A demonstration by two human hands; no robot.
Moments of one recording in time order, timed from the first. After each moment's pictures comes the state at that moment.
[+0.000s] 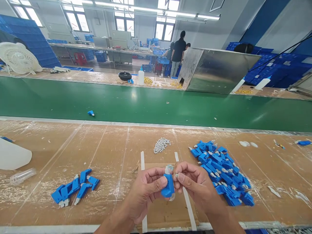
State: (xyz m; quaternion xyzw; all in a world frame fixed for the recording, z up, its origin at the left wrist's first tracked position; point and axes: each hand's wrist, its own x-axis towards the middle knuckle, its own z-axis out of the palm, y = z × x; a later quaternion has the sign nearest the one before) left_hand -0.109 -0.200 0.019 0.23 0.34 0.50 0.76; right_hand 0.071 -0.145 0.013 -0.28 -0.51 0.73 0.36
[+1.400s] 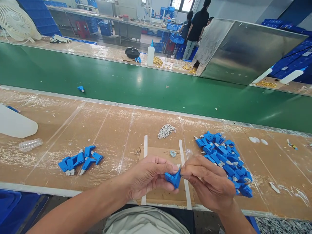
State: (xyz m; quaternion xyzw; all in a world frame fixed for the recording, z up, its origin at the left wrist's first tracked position) left_hand -0.112 -0.193 0.035 0.17 0.38 0.35 0.84; right_hand 0.093 -0.149 0.015 -0.17 -0.84 0.32 0.41
